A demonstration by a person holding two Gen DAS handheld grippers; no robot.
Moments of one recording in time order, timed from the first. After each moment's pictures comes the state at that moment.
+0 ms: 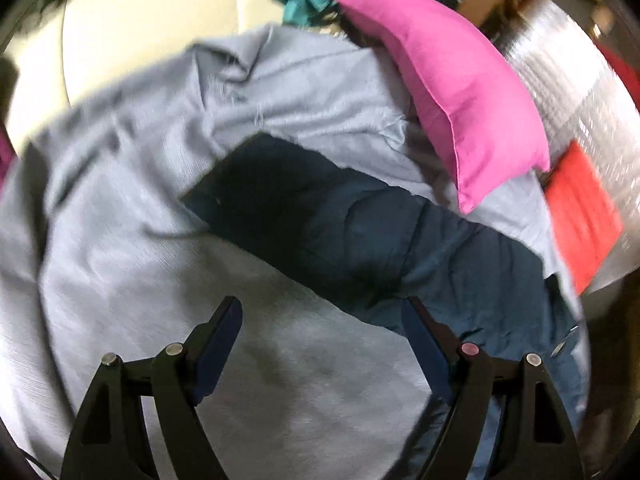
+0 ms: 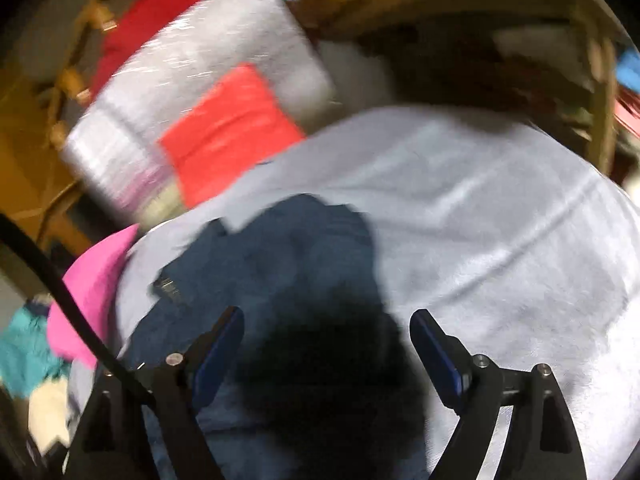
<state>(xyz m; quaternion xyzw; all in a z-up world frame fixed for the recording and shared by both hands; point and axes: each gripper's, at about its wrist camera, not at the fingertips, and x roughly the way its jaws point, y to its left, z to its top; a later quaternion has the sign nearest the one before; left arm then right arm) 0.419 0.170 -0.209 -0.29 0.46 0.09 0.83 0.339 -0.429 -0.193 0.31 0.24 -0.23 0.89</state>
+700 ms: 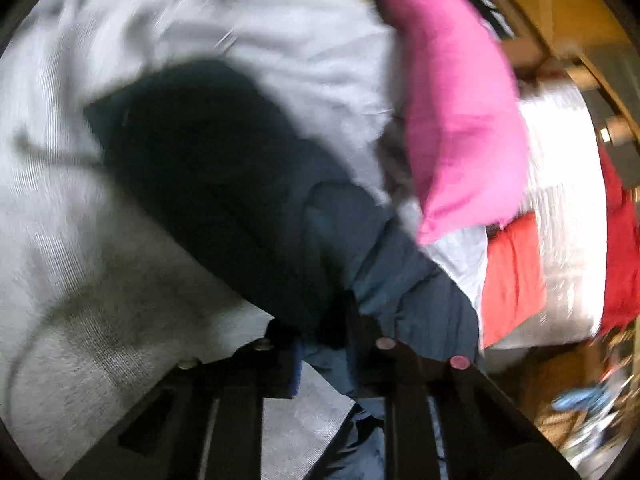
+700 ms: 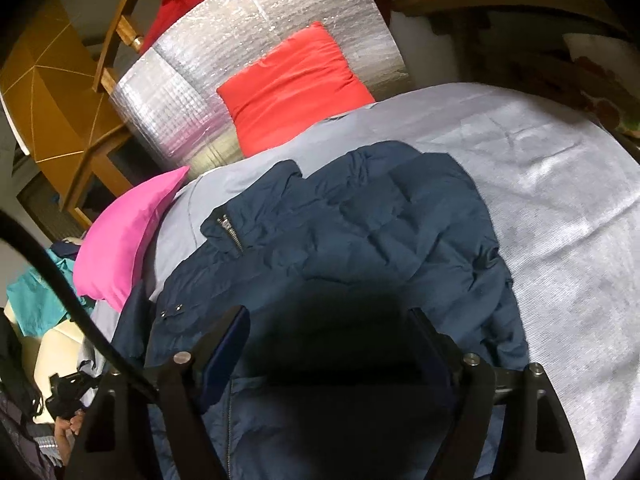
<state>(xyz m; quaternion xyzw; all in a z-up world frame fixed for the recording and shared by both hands) 0.464 0.153 -0.236 -0.44 0.41 0.01 0.80 0.362 -0.386 -0.210 0.29 0.28 -0.16 0.90</state>
